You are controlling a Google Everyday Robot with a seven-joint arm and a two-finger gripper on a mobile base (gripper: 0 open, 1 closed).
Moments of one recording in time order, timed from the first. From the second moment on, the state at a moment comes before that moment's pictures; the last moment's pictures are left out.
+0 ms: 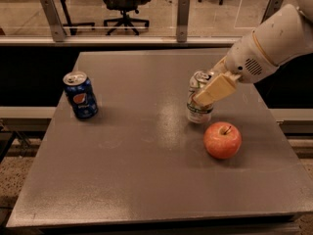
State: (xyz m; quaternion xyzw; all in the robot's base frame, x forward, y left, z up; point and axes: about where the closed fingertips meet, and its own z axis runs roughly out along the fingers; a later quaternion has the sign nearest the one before) arm 0.521 -0.128 0.922 -0.52 0.79 0.17 0.27
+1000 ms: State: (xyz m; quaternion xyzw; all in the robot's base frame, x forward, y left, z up) arm 0.514 -0.130 0.896 -0.51 0.80 0.17 0.27
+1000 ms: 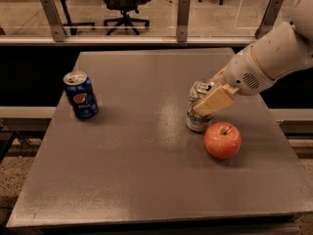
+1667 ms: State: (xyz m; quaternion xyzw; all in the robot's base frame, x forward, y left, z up) arm 0.513 -0.127 0.896 -0.52 0.80 0.17 0.27
